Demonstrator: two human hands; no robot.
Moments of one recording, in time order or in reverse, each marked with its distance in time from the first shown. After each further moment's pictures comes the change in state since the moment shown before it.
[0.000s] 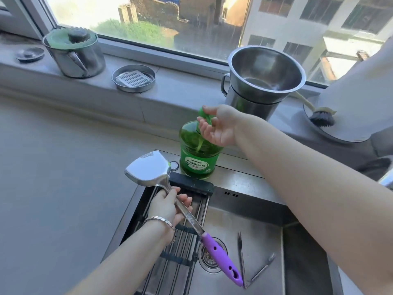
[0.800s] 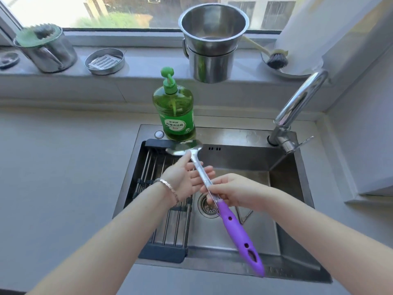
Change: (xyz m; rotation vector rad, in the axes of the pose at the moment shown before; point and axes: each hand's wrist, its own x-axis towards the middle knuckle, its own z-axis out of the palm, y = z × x) left_hand -0.073 -0.048 0.015 0.223 -0.380 -0.267; right_hand -0.112 0.227 -0.100 -0.397 -0.196 -0.094
